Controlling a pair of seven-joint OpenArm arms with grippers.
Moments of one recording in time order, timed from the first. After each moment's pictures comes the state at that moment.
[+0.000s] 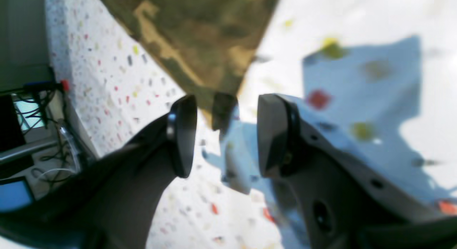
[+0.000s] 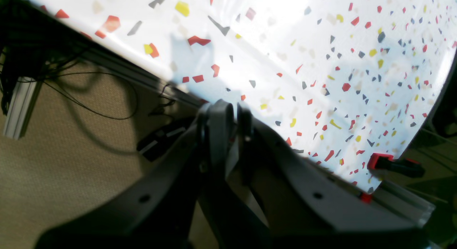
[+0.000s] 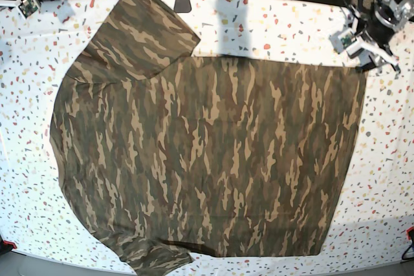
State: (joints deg) left arm 28.3 -29.9 -4.7 92.1 39.2 -24.6 0.9; right arm -70.0 36.7 33.3 121.4 8.6 18.5 -28.6
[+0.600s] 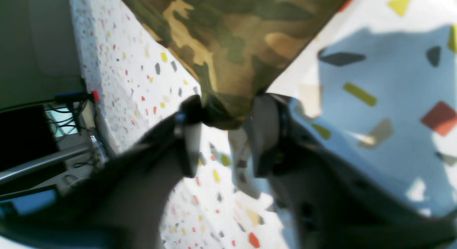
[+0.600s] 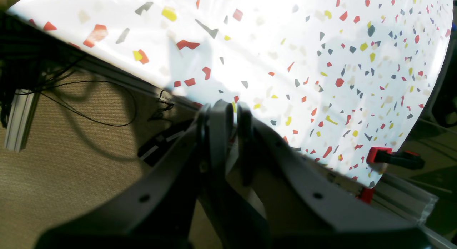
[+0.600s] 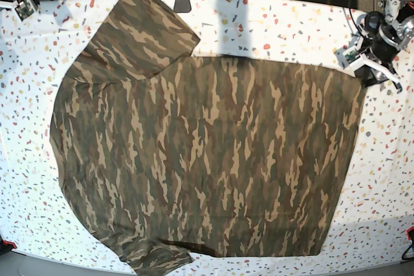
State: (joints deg) left arm 20.8 -33.9 2.6 84.8 39.2 -24.0 1.7; right arm -70.0 36.6 33.3 121.4 9.8 15.7 -28.9
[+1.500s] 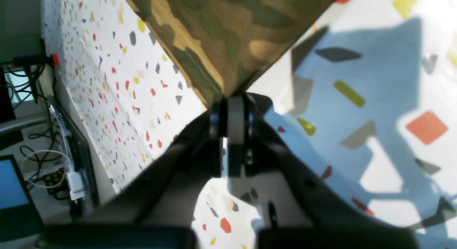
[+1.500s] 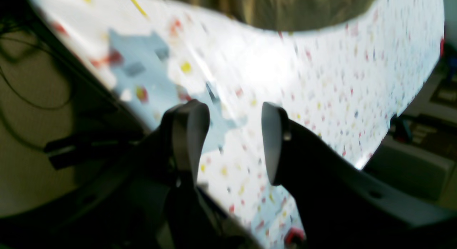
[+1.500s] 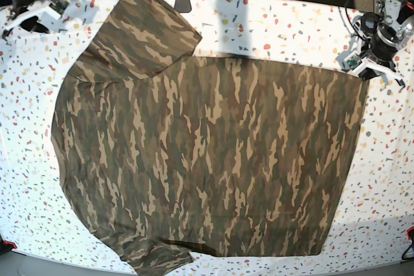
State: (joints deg) left arm 20.8 -33.2 2.8 85.2 30.1 -24.6 9.9; right arm -65.9 48.7 16.0 120.8 -13.4 11.0 -21.4
